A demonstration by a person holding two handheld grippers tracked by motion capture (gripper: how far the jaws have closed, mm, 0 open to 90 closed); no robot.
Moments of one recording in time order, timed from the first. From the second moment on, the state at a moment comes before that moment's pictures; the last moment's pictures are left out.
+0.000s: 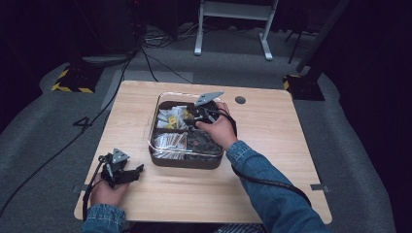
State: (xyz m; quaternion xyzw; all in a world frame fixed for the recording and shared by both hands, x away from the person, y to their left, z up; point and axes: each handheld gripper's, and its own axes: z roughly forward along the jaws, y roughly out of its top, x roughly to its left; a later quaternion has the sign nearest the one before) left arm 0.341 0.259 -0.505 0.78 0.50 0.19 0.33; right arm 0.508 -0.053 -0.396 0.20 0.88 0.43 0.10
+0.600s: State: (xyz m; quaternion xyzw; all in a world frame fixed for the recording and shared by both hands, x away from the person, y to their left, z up) left arm 0.343 0.263 -0.504 0.78 0.50 0.19 0.33; right arm 0.501 -0.101 -0.361 0.20 0.87 0.43 0.12
